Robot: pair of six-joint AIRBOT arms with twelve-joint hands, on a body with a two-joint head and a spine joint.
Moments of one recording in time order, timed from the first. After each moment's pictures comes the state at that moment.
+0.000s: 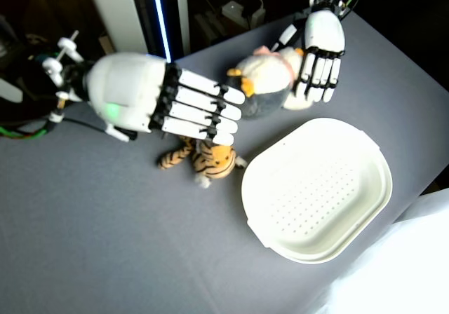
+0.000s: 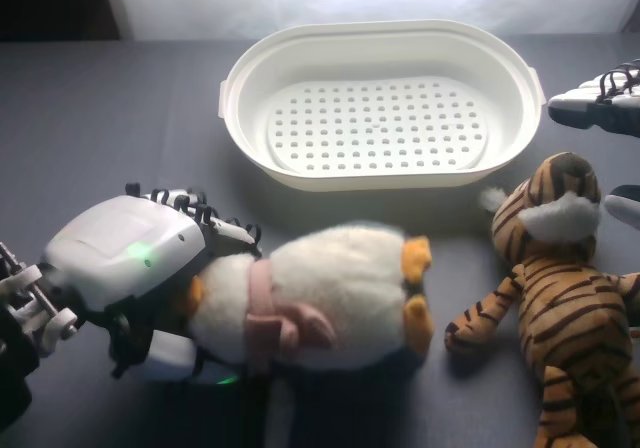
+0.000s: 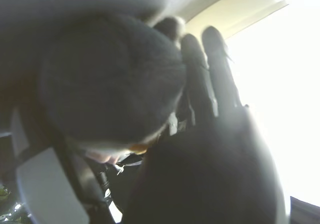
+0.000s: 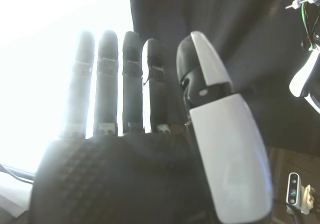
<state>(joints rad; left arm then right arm) 1.04 -0.86 0.97 -0.20 -0.89 0.99 -1.24 -0.89 1.05 0.09 1.41 -0.58</state>
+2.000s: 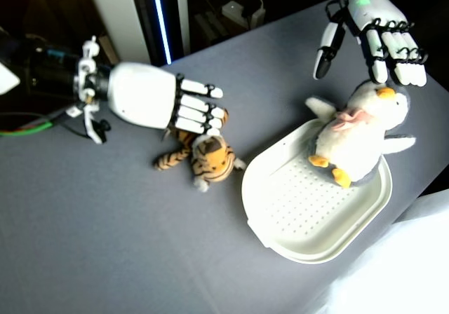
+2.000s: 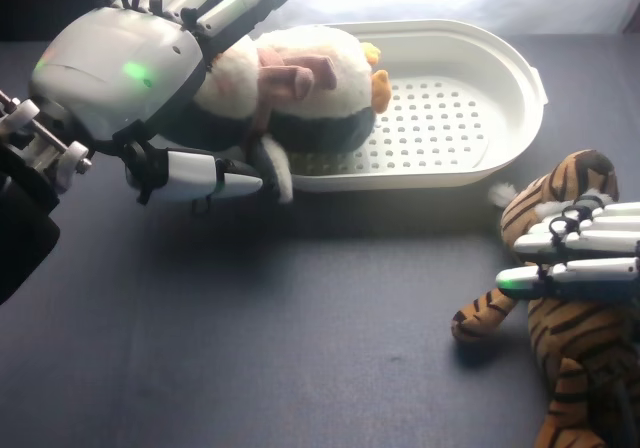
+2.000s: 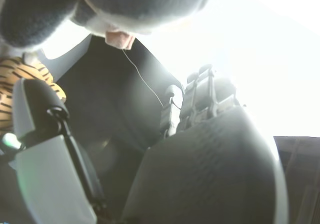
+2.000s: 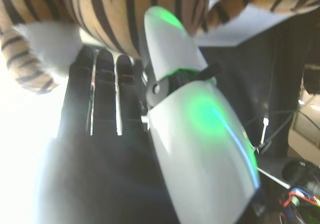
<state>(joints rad) 0.74 -0.86 1.06 -0.28 -0.91 1.18 -1.14 -0.80 1.04 -0.47 0.86 -0.45</state>
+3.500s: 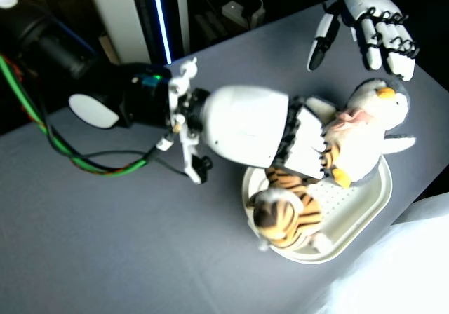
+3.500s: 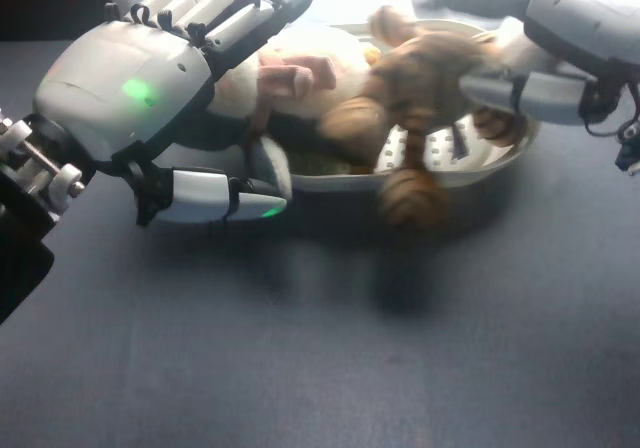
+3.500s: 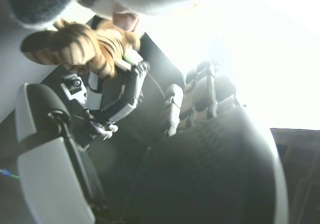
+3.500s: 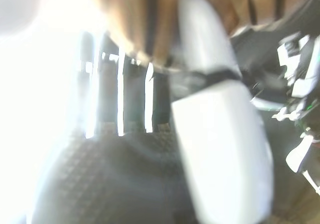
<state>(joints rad) 0.79 -0.84 1.01 -0.19 -0.98 1.07 -0.69 -1.11 1.33 -0.05 0.81 -0.79</state>
